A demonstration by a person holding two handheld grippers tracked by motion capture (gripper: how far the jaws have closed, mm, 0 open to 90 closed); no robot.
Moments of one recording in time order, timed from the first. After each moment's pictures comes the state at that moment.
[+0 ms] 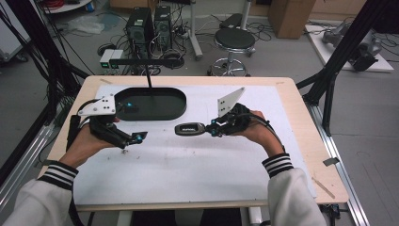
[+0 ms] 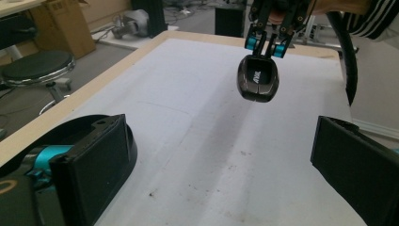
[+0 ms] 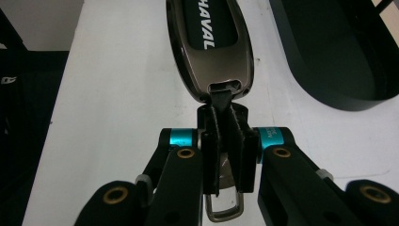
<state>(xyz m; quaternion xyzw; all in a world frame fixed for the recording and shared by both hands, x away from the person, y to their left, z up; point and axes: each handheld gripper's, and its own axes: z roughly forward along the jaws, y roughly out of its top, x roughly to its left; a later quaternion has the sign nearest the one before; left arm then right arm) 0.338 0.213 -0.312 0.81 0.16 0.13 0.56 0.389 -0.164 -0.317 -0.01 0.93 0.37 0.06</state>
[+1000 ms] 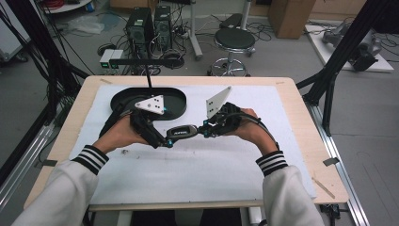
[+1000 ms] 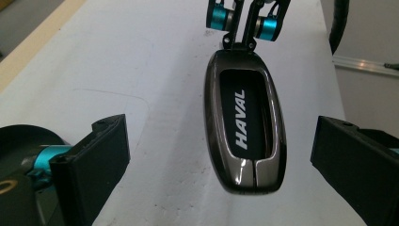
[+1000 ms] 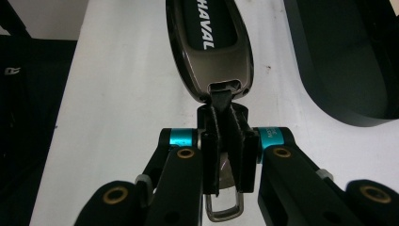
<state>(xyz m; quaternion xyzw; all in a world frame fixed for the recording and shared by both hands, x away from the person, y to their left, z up) 0.364 0.120 -0.315 0.89 0.09 0.06 0.44 0.383 -0.138 -0.308 -0.03 0.94 0.34 0.05</state>
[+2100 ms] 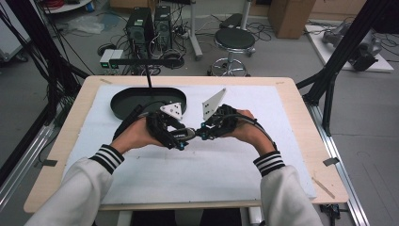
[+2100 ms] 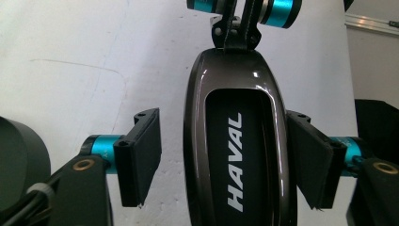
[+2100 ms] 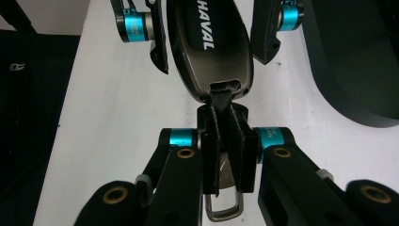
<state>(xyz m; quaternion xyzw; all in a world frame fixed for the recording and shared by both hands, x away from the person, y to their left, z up) 0.369 0.086 -0.328 0.93 0.10 0.04 0.35 0.383 -0.130 -0.314 -0.04 0.94 0.33 0.04</state>
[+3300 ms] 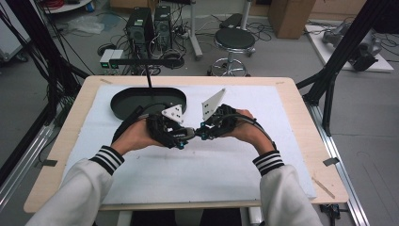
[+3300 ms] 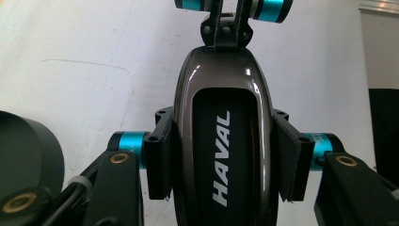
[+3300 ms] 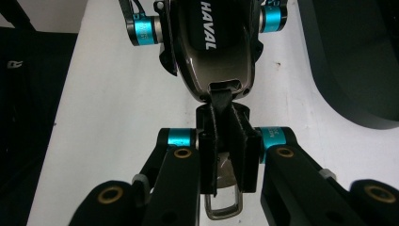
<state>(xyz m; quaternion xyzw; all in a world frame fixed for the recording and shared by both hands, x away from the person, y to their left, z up) 0.362 0.085 -0.326 0.93 0.09 0.06 0.34 0.386 -0.129 -0.316 -0.04 0.94 0.33 0.04</state>
